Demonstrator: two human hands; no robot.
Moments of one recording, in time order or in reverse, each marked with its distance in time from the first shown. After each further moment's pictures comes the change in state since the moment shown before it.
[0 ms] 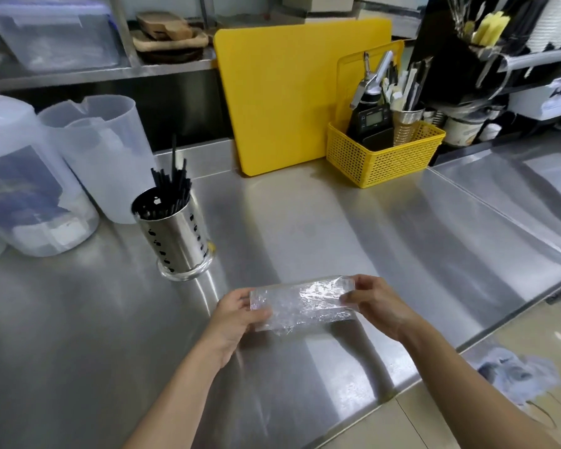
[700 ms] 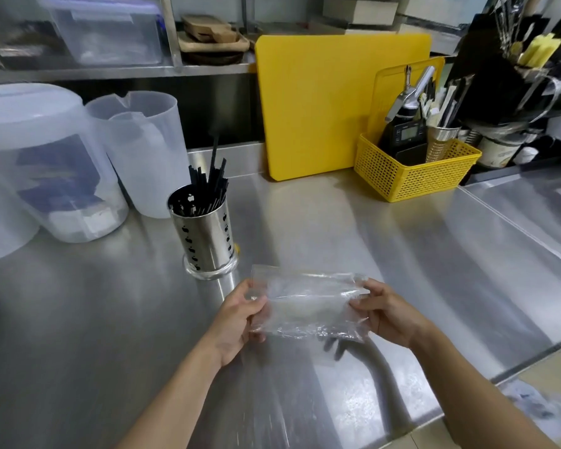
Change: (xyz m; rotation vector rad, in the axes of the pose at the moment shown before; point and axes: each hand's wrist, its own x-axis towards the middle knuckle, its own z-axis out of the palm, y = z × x) left_hand 0.000 0.011 -0.035 -0.120 -0.090 0.031; right_hand 0.022 -0.008 0.024 0.098 -0.308 0.107
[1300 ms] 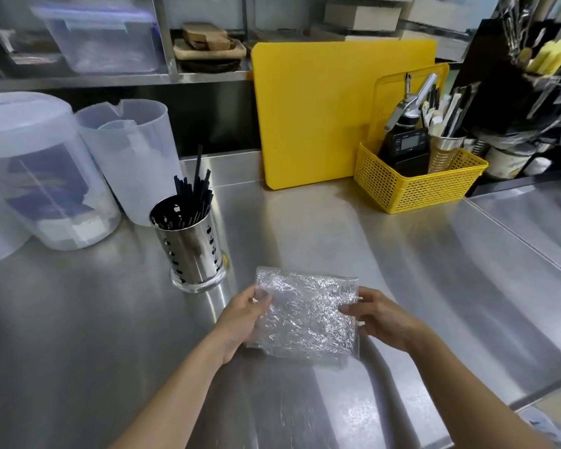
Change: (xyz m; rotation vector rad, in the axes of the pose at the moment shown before) left_hand 0.041 -0.002 0.024 0.311 0.143 -0.058; right_hand 0.017 -0.023 -0.022 -0.163 0.042 0.097
